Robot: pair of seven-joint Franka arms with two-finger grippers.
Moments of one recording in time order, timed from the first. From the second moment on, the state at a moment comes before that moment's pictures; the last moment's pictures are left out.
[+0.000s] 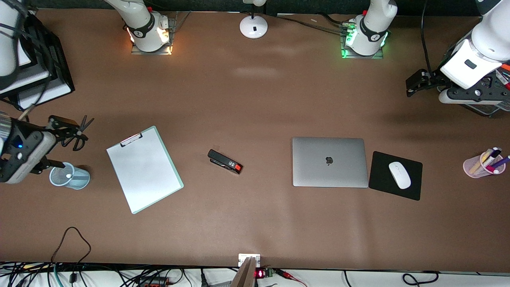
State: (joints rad) left arm -0.06 -0.08 -0.05 -1.75 0.01 1.62 -0.09; right arm 0.09 0.53 -0.12 -1.02 0.24 1.48 -0.76
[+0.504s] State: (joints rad) left arm -0.06 -0.08 -0.05 -1.75 0.01 1.62 -0.09; right arm 0.14 0.42 -0.12 -1.32 0.11 1.62 -0.26
